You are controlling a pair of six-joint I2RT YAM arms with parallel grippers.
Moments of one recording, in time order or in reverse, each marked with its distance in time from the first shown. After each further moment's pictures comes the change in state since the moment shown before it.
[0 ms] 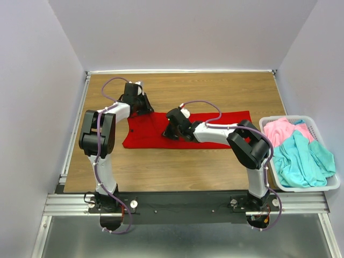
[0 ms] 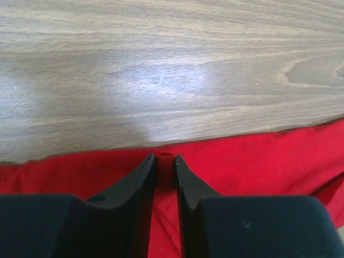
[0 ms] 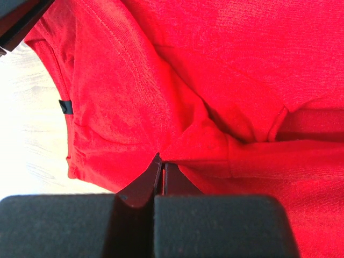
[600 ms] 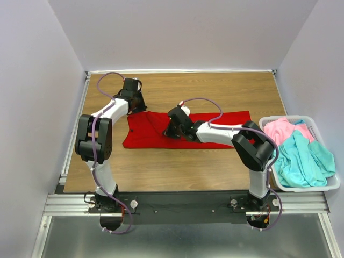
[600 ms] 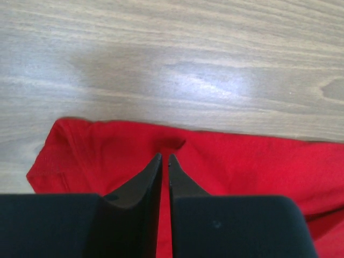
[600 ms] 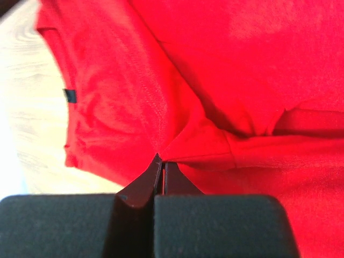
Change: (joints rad) left arm -0.011 -0.090 0.066 -0.232 -0.223 0.018; right arm 0.000 -0.043 -0.022 -0.001 0.000 -0.087
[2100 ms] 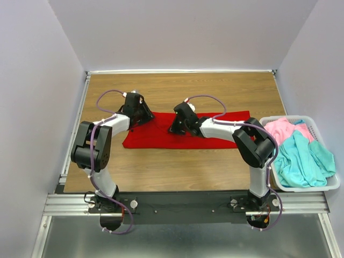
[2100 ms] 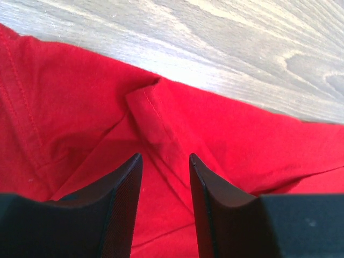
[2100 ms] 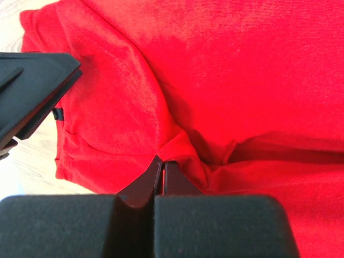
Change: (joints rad) left arm -0.053 -0.129 -0.333 0.298 0.063 -0.267; right arm -0.088 0.007 0.001 -0.005 -0.074 -0.050
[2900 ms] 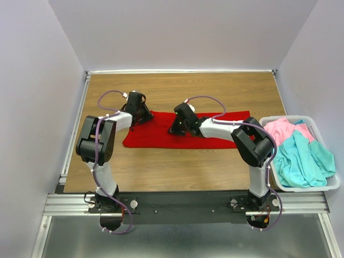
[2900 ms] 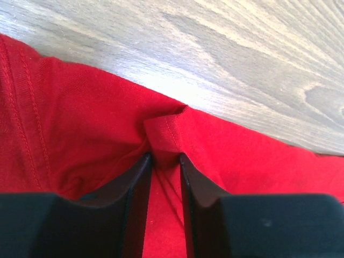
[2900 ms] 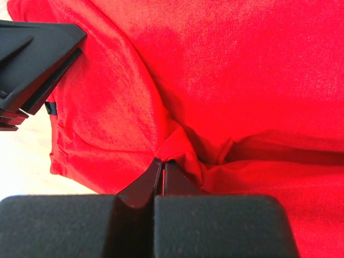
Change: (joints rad) left arm 0.000 0.106 0.062 0.019 -0.067 -0.053; right arm -0.006 0.018 0.000 0.000 -0.027 0.006
